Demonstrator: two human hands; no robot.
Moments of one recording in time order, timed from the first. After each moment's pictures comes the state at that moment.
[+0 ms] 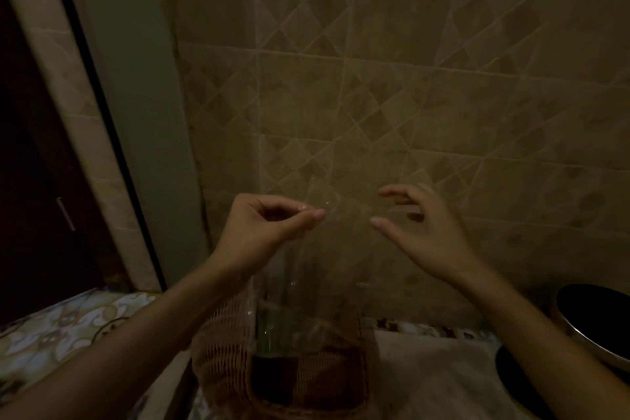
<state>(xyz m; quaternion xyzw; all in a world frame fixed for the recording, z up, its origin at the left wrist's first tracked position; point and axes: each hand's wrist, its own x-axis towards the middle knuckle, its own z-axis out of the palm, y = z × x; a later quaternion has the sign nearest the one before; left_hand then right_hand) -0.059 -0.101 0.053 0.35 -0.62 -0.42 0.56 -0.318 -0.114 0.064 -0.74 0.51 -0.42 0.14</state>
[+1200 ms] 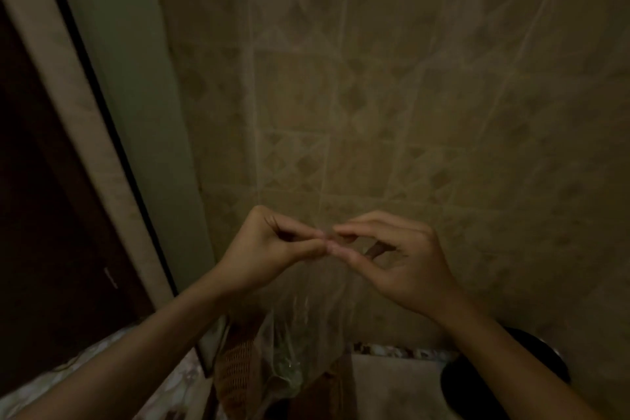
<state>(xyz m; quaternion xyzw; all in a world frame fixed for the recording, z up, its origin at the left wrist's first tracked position) -0.068 -0.072 0.364 0.35 -0.67 -0.44 0.49 -0.285 -0.060 0.368 -0.81 0.30 -0.49 0.09</state>
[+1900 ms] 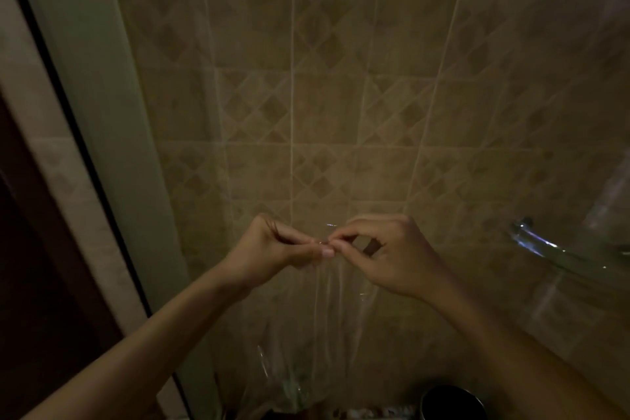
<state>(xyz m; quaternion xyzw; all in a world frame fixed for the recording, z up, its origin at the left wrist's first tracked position) -0.106 -0.055 0.807 0.32 -0.70 -0.49 0.42 -0.324 -0.027 0.820 -0.84 0.35 -0.42 0.02</state>
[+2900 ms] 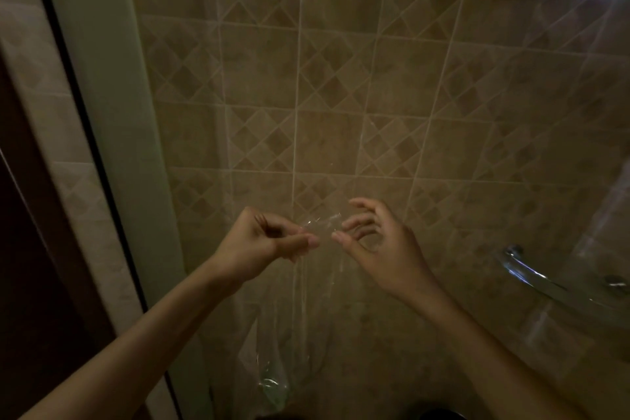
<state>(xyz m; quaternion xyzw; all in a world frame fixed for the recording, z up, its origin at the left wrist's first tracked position) -0.089 -0.064 0.862 0.33 -0.71 -0.43 0.45 -0.318 -0.035 0.858 -0.72 0.45 -0.51 0.15</state>
